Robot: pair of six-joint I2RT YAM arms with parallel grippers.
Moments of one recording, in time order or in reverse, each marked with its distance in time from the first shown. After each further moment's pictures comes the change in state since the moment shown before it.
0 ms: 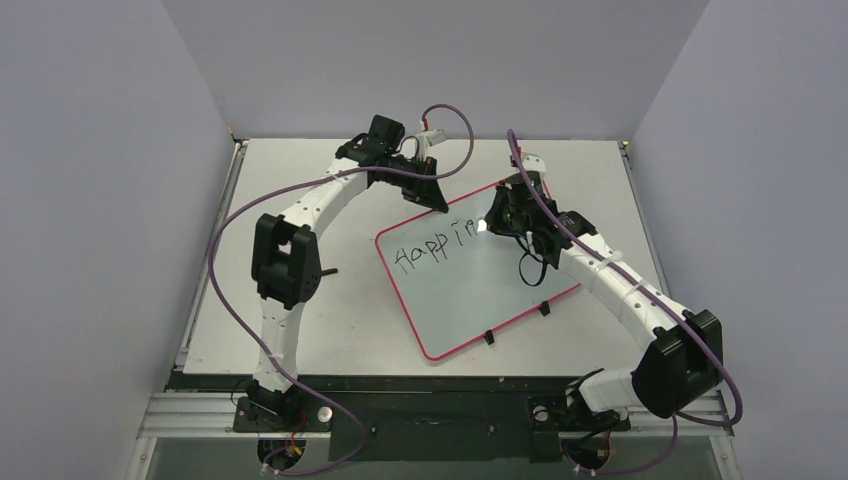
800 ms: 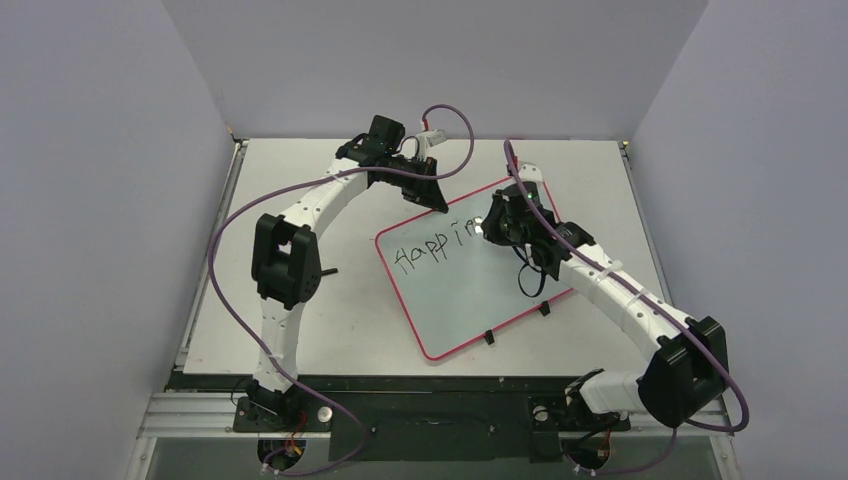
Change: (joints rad) left arm -0.001 0.000 0.000 -0.002 -0.010 0.009; right arm 0.040 -0.034 -0.064 0.052 0.008 0.011
